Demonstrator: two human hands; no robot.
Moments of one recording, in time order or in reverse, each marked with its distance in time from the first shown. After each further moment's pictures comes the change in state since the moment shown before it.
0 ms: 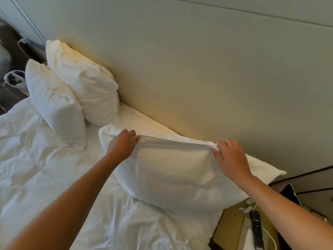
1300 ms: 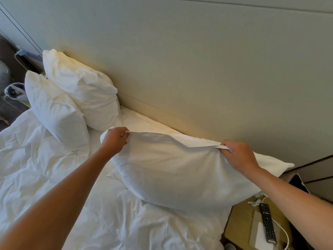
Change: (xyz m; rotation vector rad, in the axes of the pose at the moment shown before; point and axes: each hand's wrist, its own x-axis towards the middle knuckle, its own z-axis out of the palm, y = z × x) left_hand 0.022 -0.018 -0.050 -0.101 0.003 -0.038; right_hand 0.003 0.021 0.010 0.190 -0.043 0.088
